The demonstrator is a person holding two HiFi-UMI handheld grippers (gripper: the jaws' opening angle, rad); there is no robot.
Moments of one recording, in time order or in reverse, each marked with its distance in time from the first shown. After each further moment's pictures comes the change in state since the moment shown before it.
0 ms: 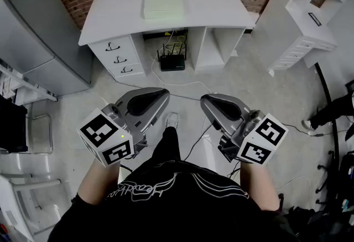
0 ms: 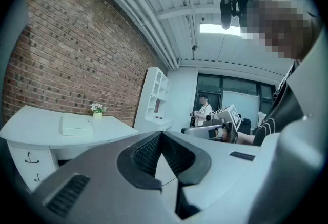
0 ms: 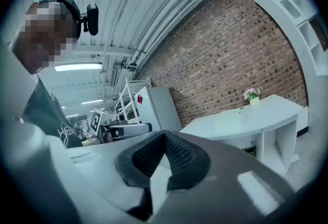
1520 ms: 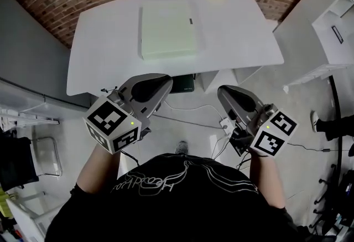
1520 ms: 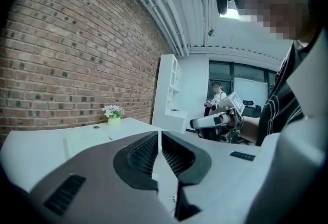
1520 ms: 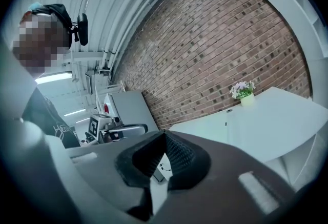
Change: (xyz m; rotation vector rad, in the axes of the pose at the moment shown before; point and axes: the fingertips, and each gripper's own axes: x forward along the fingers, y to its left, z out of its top) left arm 0.184 0.337 0.064 0.082 0.119 0.027; right arm 0.207 -0.305 0.084 0.142 0.003 -0.108
